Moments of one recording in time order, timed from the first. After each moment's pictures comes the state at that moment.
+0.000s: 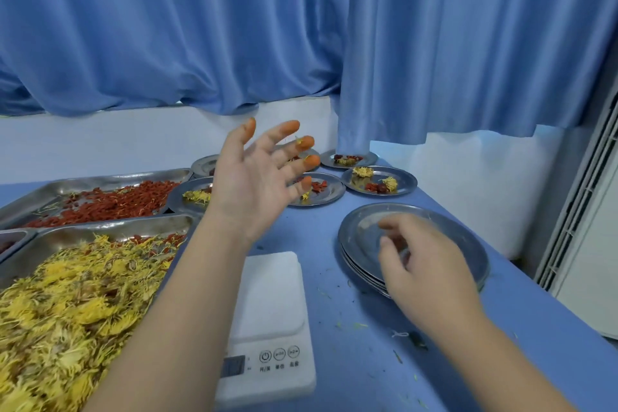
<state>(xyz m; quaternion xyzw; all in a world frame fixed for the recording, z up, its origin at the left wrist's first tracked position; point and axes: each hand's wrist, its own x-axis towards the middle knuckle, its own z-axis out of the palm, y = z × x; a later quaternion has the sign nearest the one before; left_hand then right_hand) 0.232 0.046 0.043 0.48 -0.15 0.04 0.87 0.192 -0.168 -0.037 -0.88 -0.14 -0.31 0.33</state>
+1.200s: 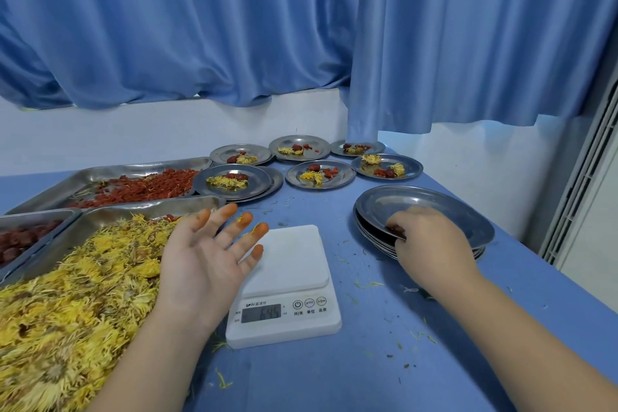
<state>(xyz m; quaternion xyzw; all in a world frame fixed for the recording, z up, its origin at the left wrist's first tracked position) 0.117 0.107 -0.032 0.41 0.03 0.12 0.90 0.193 -0.165 -0.044 -0.96 -0.10 -0.23 0.13</state>
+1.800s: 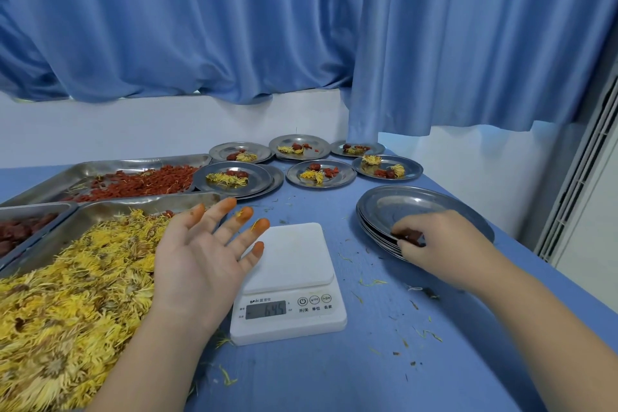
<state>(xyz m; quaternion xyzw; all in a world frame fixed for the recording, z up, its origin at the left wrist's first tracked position) 0.109 0.112 -0.032 0.39 0.02 0.11 0.91 0.185 -0.184 -0.032 -0.95 -0.19 -0.16 0.17</state>
